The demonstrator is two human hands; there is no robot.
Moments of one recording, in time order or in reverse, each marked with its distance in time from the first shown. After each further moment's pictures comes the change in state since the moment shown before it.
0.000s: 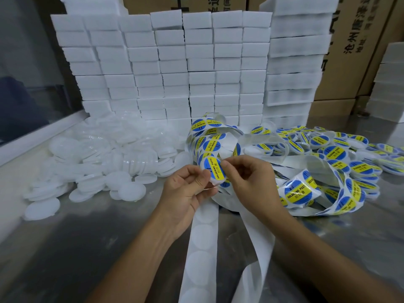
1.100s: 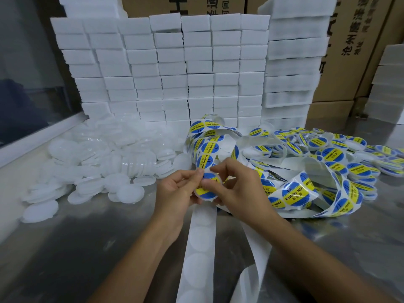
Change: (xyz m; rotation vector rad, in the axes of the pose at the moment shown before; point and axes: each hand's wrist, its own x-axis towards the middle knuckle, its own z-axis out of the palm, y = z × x) left_hand 0.000 -0.003 -0.003 0.261 0.206 0.042; right_hand -0.008 -0.004 0.006 -0.024 -0.191 -0.007
